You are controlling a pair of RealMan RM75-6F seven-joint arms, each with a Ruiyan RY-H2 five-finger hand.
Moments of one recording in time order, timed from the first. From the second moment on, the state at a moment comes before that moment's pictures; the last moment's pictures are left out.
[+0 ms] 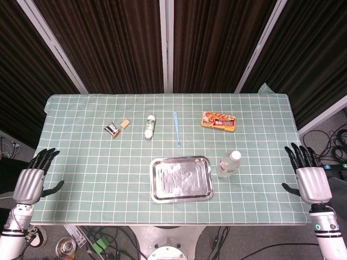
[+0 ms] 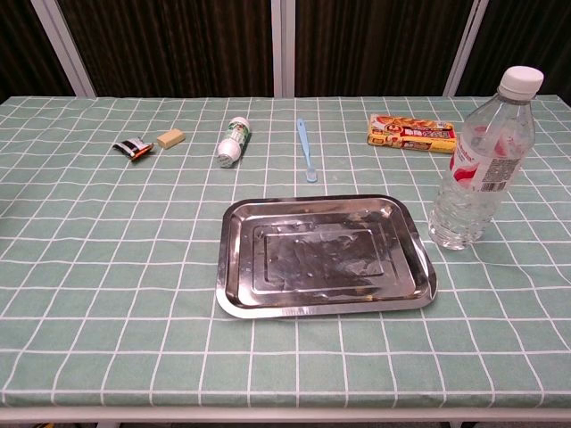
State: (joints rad) left arm -0.16 -1.28 -0.05 -1.45 1.51 1.43 -0.13; right arm 0.21 -1.16 0.03 -1.54 -1.45 1.44 -0.14
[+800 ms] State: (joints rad) left arm -0.17 -1.30 -0.05 -1.43 1.50 1.41 -0.14; right arm 0.26 -1.21 0.08 -1.43 -1.45 1.25 0.86
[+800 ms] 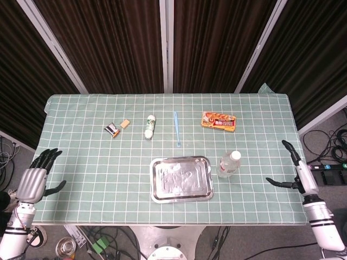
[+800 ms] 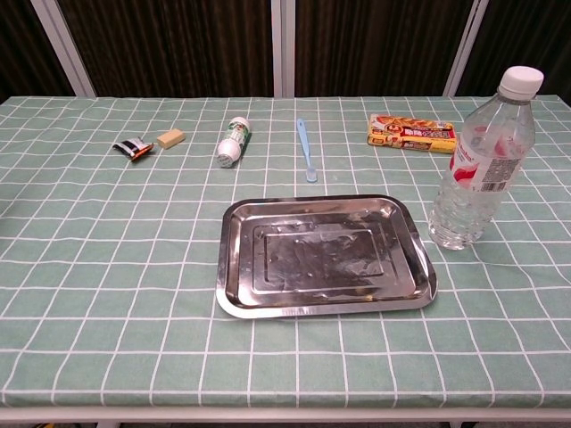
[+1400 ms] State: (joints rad) left arm -0.17 -1.29 -0.05 -1.43 1.50 1.43 -0.15; right arm 0.45 -1.42 0.08 -1.29 -1.54 1.05 1.16
